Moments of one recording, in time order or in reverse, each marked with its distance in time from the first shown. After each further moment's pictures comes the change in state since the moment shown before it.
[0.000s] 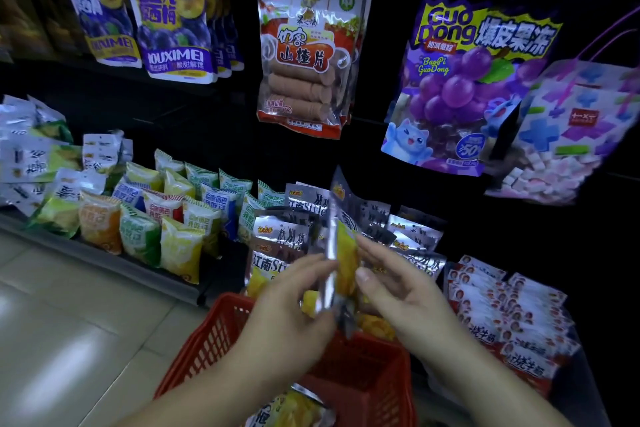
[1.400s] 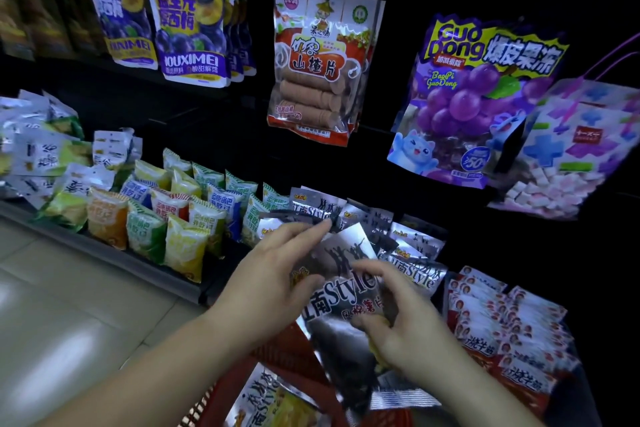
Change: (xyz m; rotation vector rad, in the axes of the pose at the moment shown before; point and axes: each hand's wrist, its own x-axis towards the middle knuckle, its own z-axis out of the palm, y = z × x) left_hand 0.034 -0.010 -0.040 0.496 -0.027 0.188; right_hand -0.003 0.010 -0.007 -0.508 -0.101 -0.061
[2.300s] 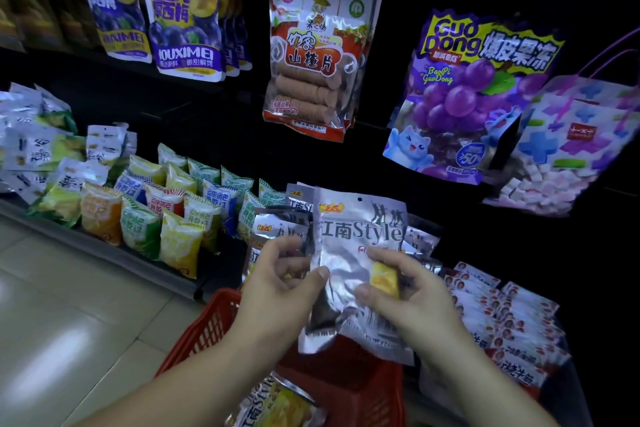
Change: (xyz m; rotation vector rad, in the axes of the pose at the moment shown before) left_hand -0.015 0.031 0.030 -0.836 0.168 -0.573; right_hand 0.006 0.006 -0.005 0.541 0.226 0.143
